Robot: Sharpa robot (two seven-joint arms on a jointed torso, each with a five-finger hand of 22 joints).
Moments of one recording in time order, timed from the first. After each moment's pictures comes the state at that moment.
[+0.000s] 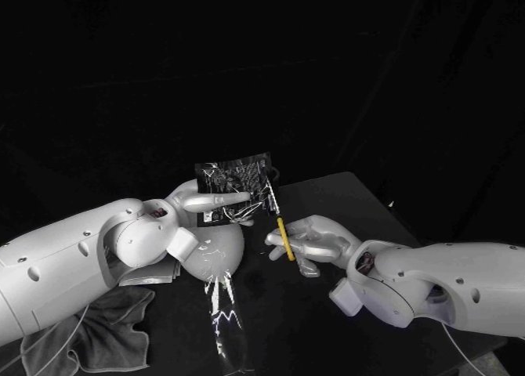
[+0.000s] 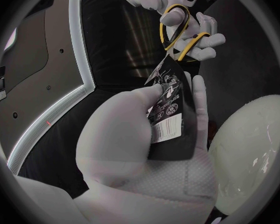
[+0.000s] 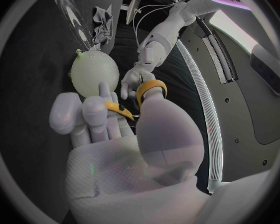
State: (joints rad) left arm 1.26 -0.52 -0.03 1.29 -0.15 0.13 0.05; left_hand 1.42 -0.07 0.59 0.10 0.05 0.99 0.15 0.36 0.31 1.34 0.08 0.07 0.07 1.24 0.05 0.24 0.38 0.17 1.12 0.18 0.19 0.07; right arm 1.10 -1.18 -0.18 1.98 -0.45 -0.54 0.22; right_hand 1.14 -0.03 -0.27 0.29 0.05 0.81 0.20 0.07 0.72 1.13 0.14 0.06 0.23 1.28 0.06 1.22 0.81 0.09 1.27 0.17 1.15 1.31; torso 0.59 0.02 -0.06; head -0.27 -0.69
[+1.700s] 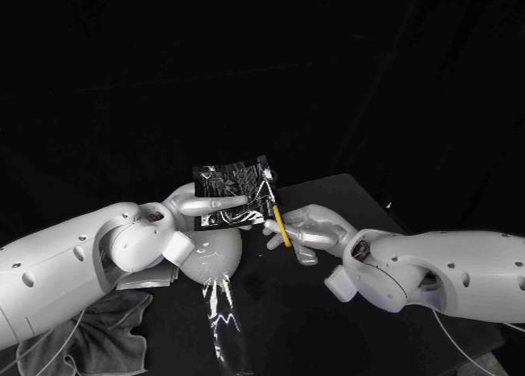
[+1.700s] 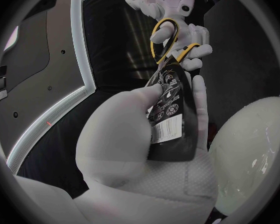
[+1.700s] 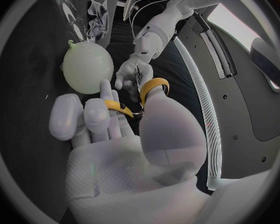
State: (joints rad) left arm 1.26 -0.52 -0.03 1.29 -0.16 0.16 0.06; left_hand 1.41 -0.08 0.60 0.10 0.05 0.99 0.15 0.36 0.31 1.34 0.08 0.07 0.07 1.24 0.05 0.24 0.39 0.17 1.12 0.18 0.19 0.07; right arm 1.15 -1.16 -0.18 1.95 -0.38 -0.52 0.24; right_hand 1.14 -0.01 -0.18 0.29 0.05 0.87 0.18 0.11 0.71 1.22 0.11 0.11 0.18 1.32 0.04 1.28 0.88 0.09 1.32 0.15 1.22 1.31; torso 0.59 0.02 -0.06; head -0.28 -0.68
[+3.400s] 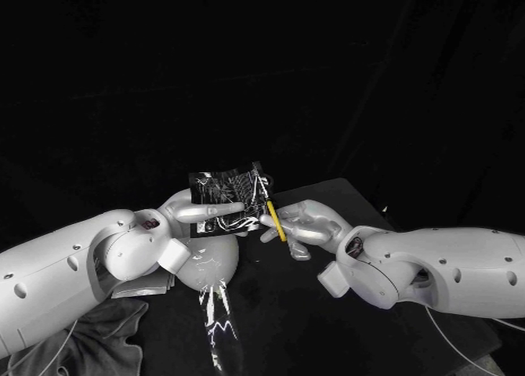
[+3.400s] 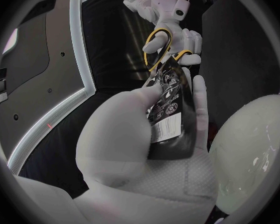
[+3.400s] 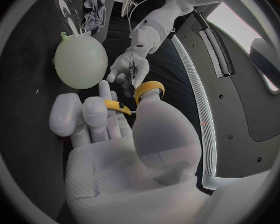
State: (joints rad) left arm 1.26 -0.52 -0.03 1.30 -0.18 0.16 0.06; left_hand 1.42 -0.07 0.60 0.09 0.05 0.99 0.15 0.37 0.31 1.34 0.08 0.07 0.07 1.24 0.05 0.24 0.39 0.16 1.12 0.18 0.19 0.07; right arm 1.18 -1.15 -0.17 1.94 -0.37 -0.54 0.27; right_hand 1.20 0.05 -0.36 0.29 0.05 0.84 0.21 0.07 0.67 1.16 0.13 0.06 0.13 1.28 0.06 1.25 0.81 0.09 1.29 0.16 1.19 1.31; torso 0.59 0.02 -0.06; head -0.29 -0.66
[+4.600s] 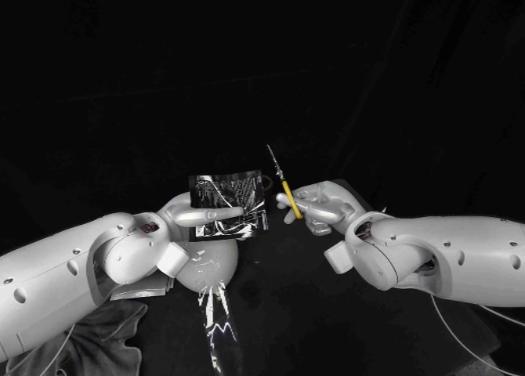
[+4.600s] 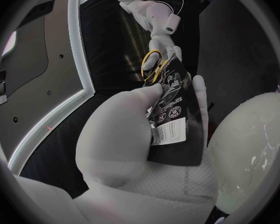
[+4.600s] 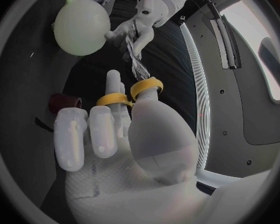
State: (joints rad) left arm 1.25 -0.52 -0.03 1.30 -0.20 0.16 0.07; left_hand 1.41 -0.08 0.60 0.09 0.04 0.99 0.15 0.37 0.31 1.34 0.08 0.07 0.07 1.24 0.05 0.24 0.39 0.17 1.12 0.18 0.19 0.07; right arm 1.22 -1.18 -0.17 1.89 -0.27 -0.67 0.32; right_hand 1.33 0.15 -0.42 0.23 0.05 1.09 0.09 0.22 0.76 1.40 0.04 0.31 0.31 1.43 -0.04 1.42 1.18 0.04 1.46 0.04 1.49 1.31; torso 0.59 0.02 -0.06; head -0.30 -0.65
